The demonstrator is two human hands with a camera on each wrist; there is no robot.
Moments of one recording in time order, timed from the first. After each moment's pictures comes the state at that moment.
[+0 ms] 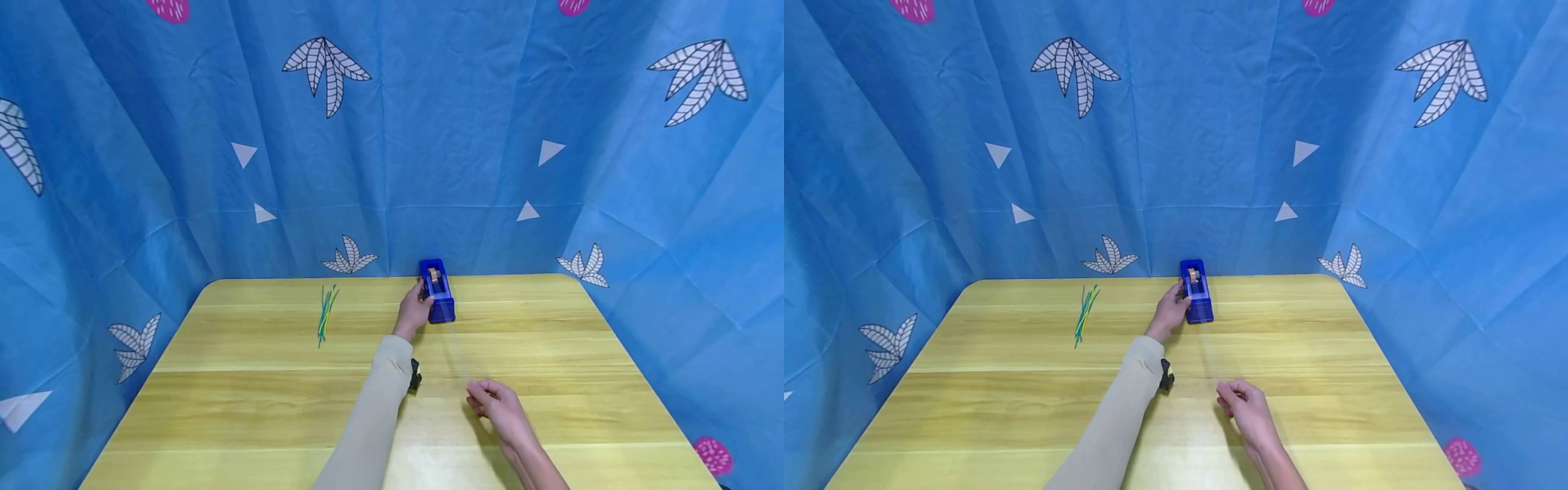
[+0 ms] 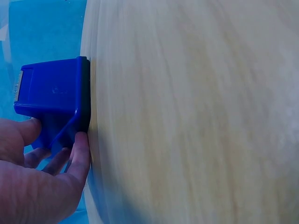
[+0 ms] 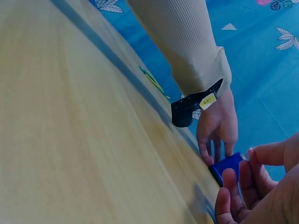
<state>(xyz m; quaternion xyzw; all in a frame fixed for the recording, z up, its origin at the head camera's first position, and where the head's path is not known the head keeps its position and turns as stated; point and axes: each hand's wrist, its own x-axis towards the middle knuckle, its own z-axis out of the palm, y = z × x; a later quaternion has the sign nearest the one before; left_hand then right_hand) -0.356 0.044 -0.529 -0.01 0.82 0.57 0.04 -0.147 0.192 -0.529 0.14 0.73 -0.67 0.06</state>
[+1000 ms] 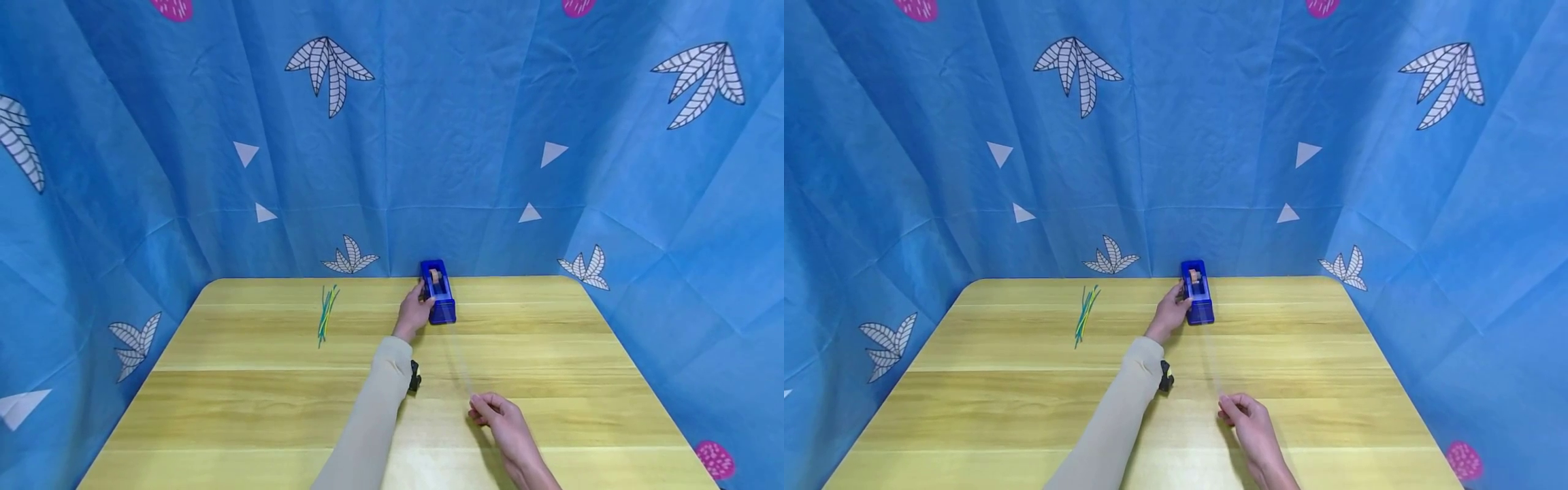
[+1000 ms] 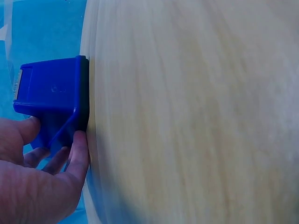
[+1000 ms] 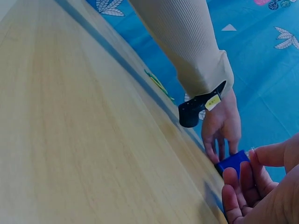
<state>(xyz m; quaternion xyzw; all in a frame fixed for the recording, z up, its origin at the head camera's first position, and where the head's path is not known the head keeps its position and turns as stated) -0.356 0.041 -0.533 0.00 0.82 0.58 0.05 -0.129 0.193 -0.536 0.15 0.74 -0.66 0.07</state>
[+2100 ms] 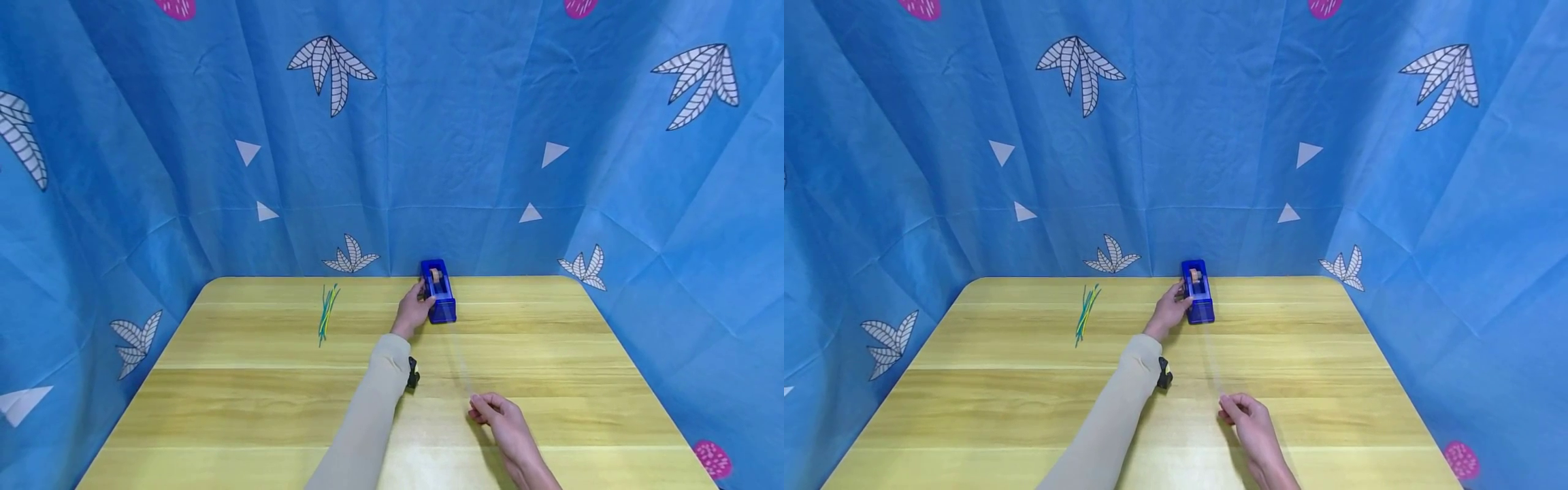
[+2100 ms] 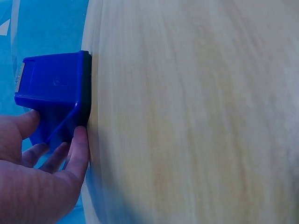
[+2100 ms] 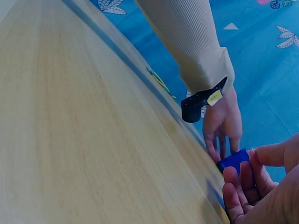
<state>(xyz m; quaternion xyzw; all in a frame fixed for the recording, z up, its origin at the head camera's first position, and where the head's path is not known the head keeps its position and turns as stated) -0.357 0.037 -0.530 0.01 0.82 0.57 0.05 -0.129 0.193 -0.539 0.15 0.74 -0.65 0.07</state>
